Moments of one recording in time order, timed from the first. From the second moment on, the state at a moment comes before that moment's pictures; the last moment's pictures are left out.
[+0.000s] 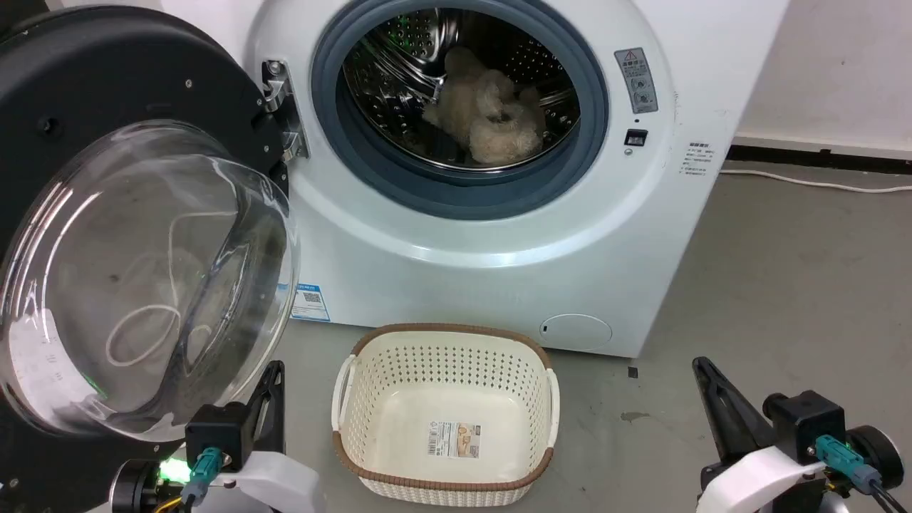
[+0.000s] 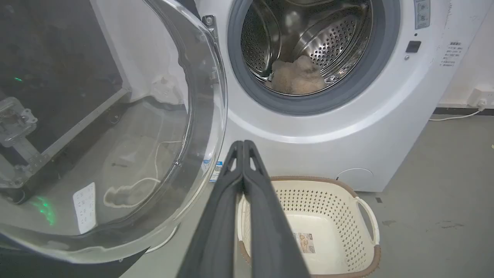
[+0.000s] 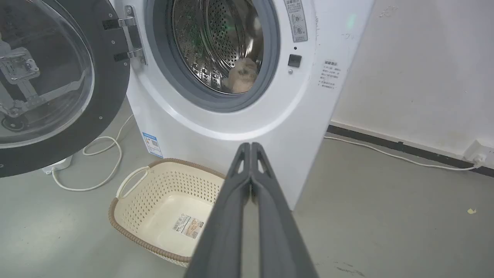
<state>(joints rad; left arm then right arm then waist) 0.02 0.05 0.00 0.00 0.00 0.00 0.00 0.01 -0.06 0.00 0.00 0.01 0.13 0.00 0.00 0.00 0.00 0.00</state>
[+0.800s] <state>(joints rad) 0.02 0.05 0.00 0.00 0.00 0.00 0.00 0.01 -0.06 0.00 0.01 0.01 0.13 0.00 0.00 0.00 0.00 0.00</state>
